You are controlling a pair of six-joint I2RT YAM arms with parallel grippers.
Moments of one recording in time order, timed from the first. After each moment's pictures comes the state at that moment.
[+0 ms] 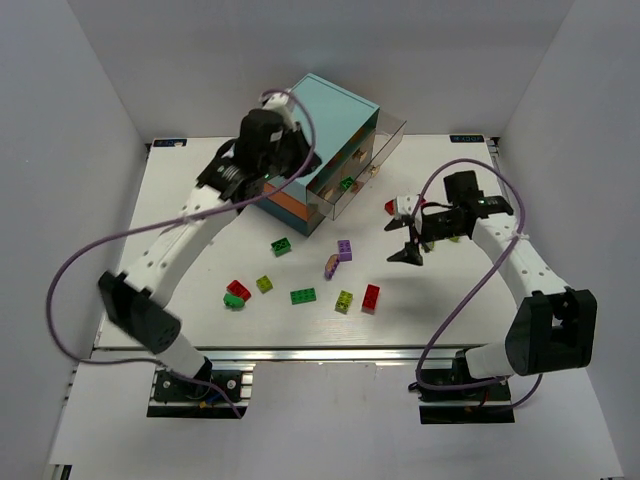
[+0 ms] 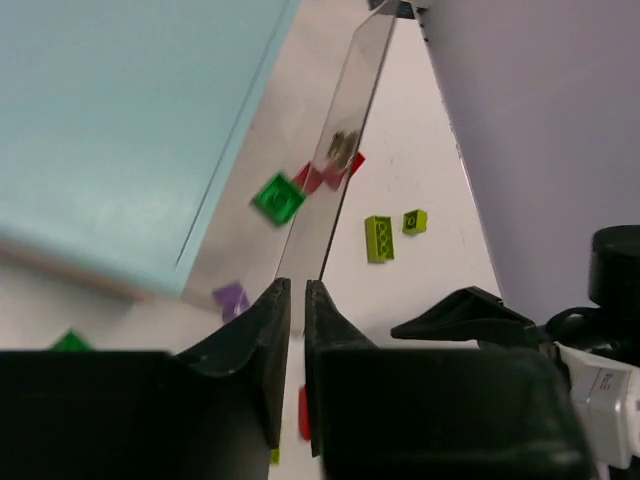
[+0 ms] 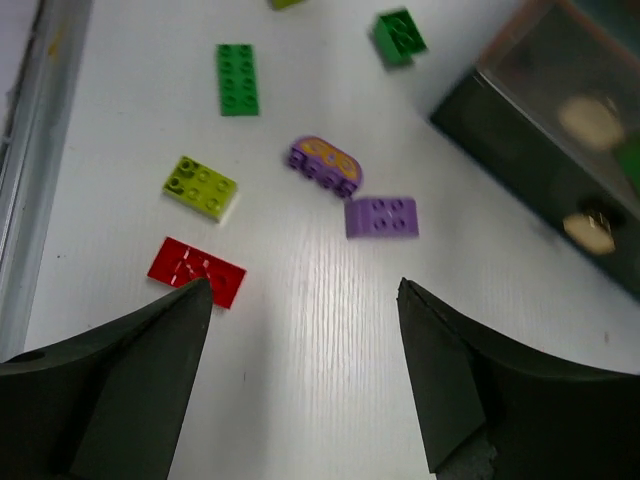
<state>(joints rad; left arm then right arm) -0.58 1.64 1.77 -0.51 0.02 -0.54 0.17 1.39 1.13 -0.86 -1.05 -1.26</state>
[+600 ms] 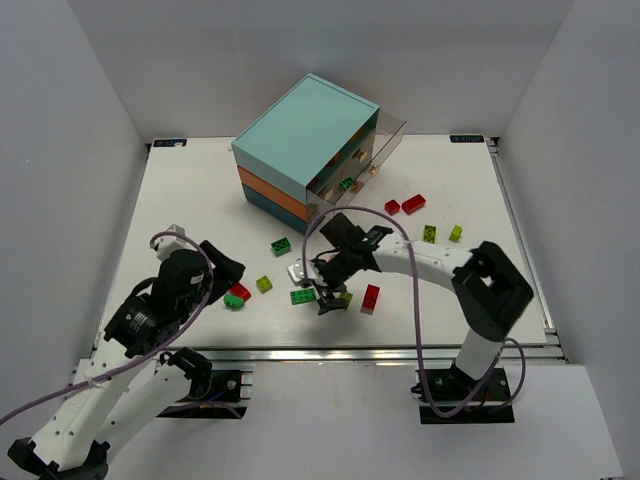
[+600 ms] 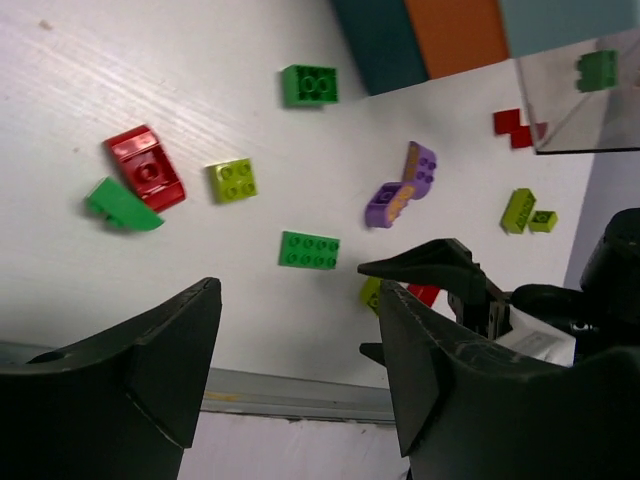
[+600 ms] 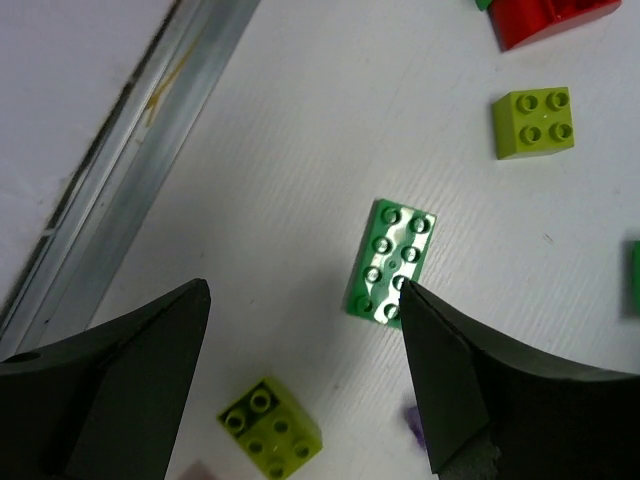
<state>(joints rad) -0.57 0.61 0.86 -0.88 -0.31 -1.01 0.85 1.68 1.11 -0.53 -0.82 -1.10</state>
